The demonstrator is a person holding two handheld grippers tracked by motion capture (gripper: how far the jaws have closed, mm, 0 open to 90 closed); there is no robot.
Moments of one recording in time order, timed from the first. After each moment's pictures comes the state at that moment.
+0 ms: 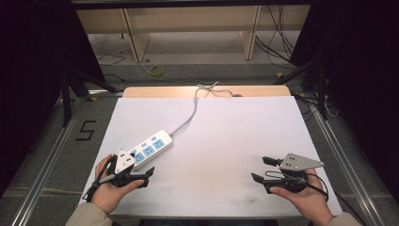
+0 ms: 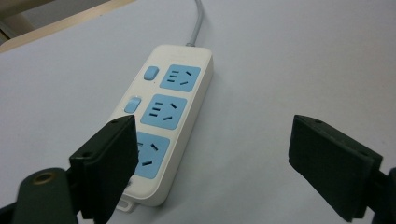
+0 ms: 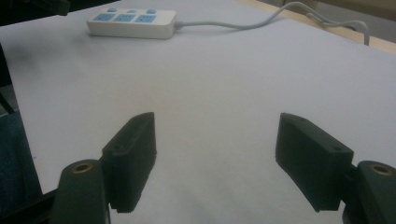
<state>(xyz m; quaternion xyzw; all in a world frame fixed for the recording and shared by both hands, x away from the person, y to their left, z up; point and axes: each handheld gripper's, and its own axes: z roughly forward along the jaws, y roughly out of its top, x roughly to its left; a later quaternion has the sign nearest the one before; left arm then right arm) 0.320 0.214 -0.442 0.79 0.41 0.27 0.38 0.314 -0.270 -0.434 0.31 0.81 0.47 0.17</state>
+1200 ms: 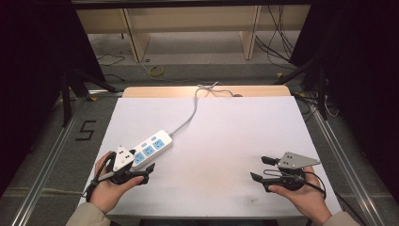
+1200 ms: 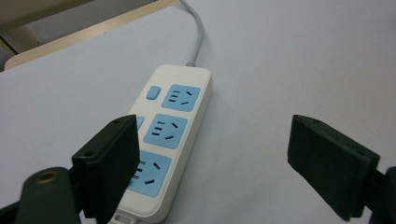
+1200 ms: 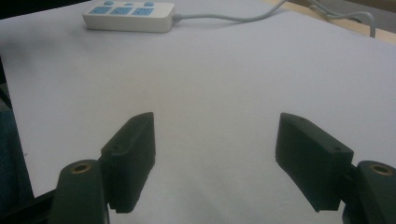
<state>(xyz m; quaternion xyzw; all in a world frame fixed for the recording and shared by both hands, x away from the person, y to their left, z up) 0.323 0.213 -0.432 0.78 0.41 0.28 0.39 0.321 -0.268 -0.439 0.30 0.82 0.47 0.16</state>
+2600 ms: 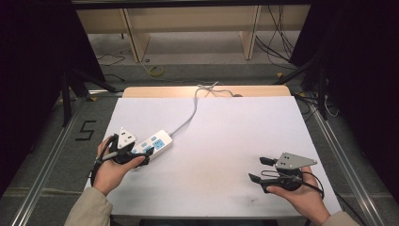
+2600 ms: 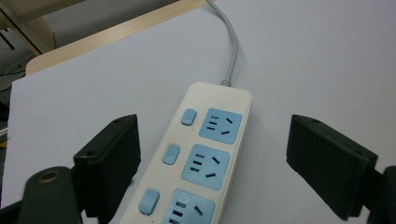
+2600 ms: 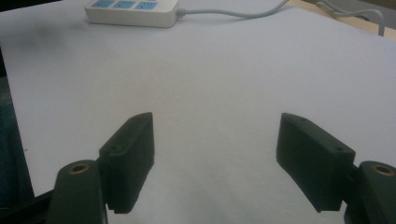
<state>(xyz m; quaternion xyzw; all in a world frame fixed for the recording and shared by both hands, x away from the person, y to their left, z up) 0.372 0.216 -0.421 0.77 0.43 0.28 0.37 0.322 -0.264 -0.442 0.30 0.82 0.46 0.16</state>
